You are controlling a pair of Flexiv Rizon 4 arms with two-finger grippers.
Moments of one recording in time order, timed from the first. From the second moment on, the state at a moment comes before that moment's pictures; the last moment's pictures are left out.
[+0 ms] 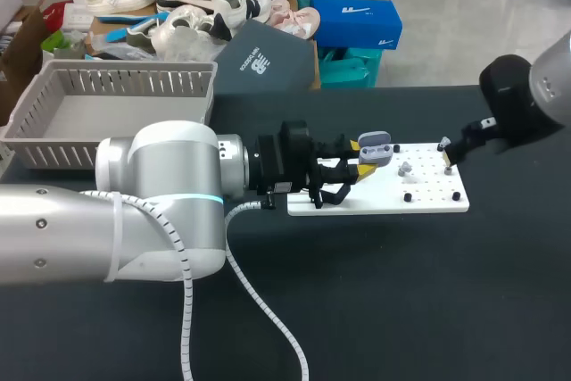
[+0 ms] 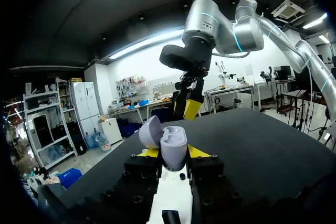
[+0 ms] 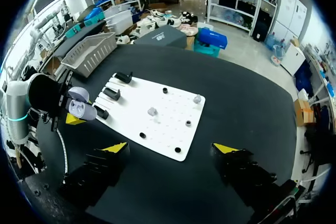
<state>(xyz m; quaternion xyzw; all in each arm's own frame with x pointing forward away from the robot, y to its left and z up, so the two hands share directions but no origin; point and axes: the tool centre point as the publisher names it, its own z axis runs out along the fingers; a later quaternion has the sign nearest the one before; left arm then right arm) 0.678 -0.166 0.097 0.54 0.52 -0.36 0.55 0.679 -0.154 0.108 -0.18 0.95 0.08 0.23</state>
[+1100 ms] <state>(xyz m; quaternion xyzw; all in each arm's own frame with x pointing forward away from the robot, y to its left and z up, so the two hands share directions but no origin) 0.677 -0.167 0.097 0.54 0.52 -0.36 0.55 0.746 -0.153 0.064 -0.21 0.96 -0.03 0.20</state>
